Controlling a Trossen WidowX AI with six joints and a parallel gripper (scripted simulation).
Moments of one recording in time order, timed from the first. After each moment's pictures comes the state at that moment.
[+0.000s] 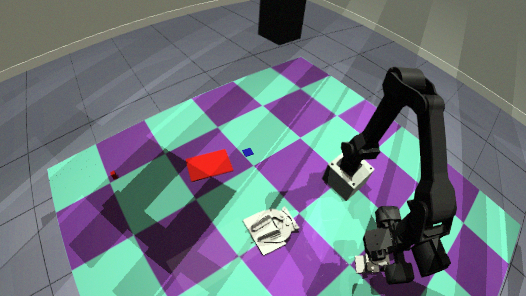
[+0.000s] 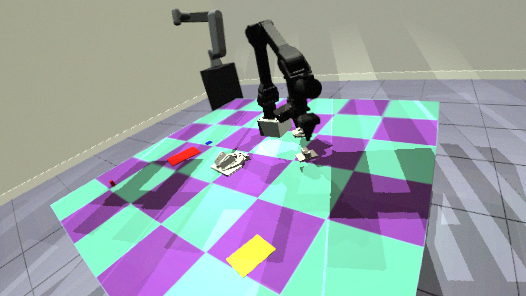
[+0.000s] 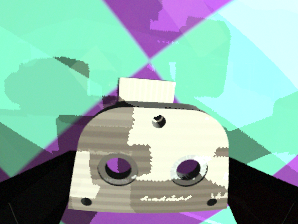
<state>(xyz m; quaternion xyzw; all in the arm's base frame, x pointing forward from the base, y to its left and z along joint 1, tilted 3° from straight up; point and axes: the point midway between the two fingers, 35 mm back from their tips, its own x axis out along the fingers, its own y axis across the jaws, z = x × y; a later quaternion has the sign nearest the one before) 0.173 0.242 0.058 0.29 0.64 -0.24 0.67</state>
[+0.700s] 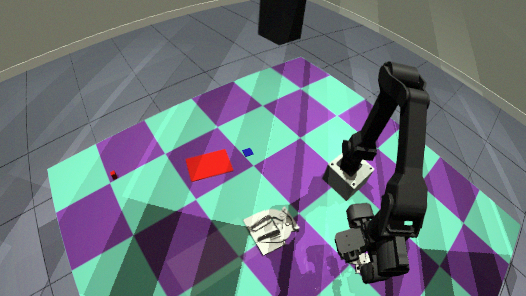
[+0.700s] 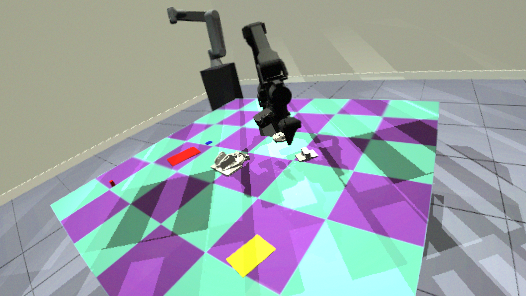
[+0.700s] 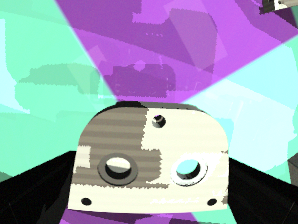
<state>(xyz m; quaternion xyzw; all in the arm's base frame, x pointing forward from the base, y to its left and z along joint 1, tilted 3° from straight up) 0.218 0.189 0.059 0.24 0.65 -0.20 0.69</state>
